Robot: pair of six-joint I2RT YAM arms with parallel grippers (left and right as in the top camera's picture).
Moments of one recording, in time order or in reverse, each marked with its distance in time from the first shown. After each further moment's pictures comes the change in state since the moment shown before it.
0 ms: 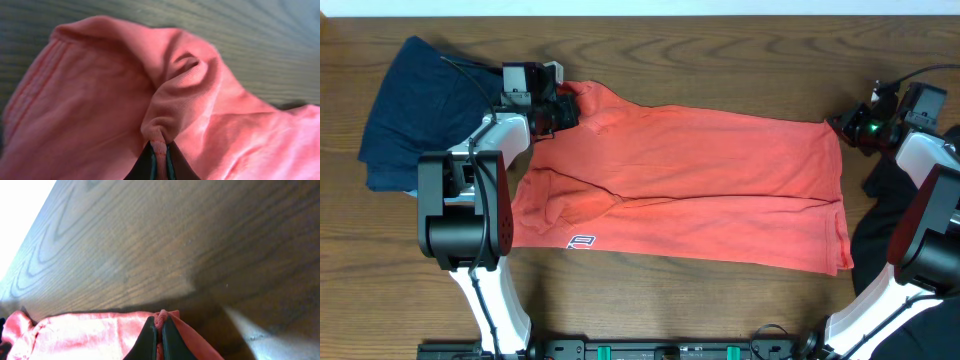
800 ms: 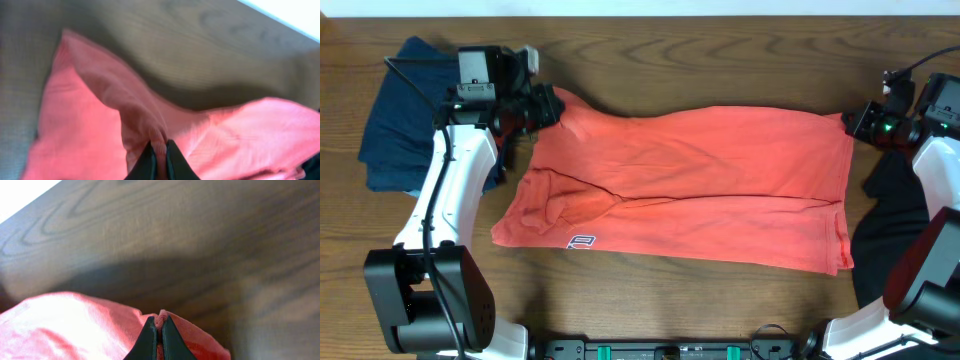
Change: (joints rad) left arm 0.033 -0.420 0.000 -0.452 0.043 -0.033; right arm 0.000 -0.231 0.001 -0.231 0.079 -0.257
